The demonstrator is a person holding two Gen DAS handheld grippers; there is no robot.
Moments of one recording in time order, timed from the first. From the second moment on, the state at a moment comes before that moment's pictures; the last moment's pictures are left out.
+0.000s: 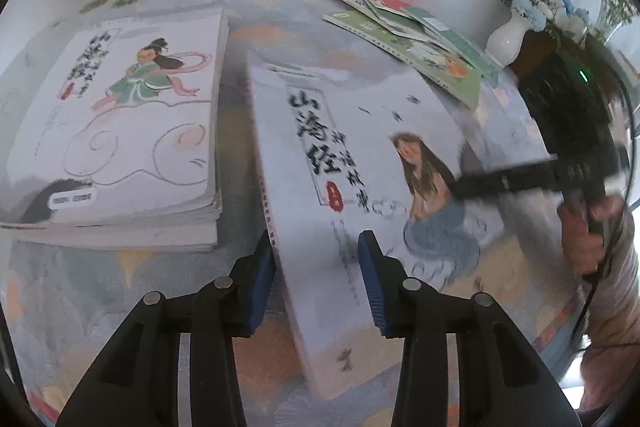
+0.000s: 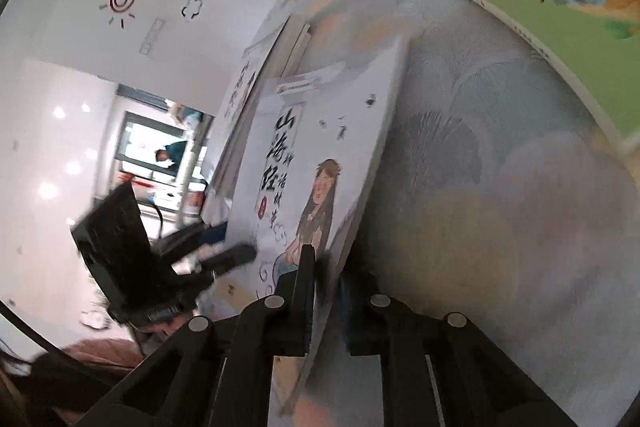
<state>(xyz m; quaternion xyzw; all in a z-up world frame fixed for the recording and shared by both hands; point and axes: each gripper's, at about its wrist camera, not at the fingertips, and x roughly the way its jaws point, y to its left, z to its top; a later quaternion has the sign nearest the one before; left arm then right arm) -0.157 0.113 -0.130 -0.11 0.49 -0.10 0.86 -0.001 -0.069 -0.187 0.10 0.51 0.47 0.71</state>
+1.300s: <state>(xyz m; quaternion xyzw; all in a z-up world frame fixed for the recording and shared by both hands) -0.136 0.169 -0.055 -0.09 0.43 -0.05 0.90 -0.044 0.003 -0.092 0.01 0.42 0.48 0.77</state>
